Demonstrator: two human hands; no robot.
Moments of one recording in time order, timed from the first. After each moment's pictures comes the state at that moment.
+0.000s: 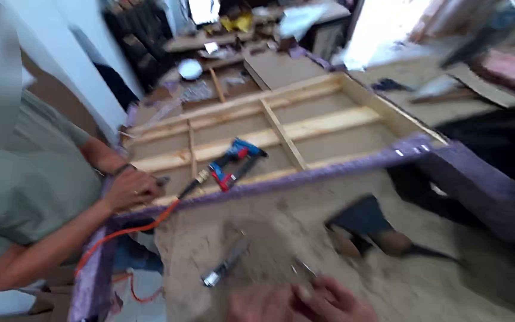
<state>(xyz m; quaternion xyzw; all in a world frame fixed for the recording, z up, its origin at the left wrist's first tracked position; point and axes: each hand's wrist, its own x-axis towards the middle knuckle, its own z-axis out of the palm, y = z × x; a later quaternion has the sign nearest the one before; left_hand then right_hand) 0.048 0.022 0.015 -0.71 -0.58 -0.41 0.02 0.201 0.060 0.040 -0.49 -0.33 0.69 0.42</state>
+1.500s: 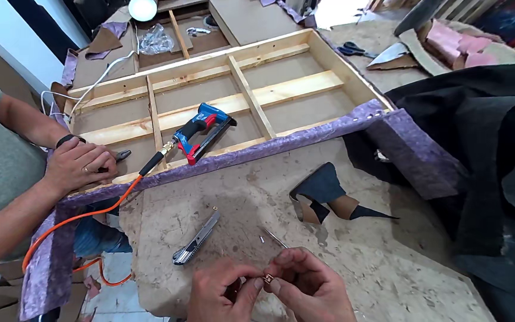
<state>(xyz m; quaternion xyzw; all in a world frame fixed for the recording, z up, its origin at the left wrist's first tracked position) 0.041 0.011 0.021 -0.56 -0.54 -0.52 -0.35 0.215 0.053 0.032 -0.39 -0.46 0.66 0.45</state>
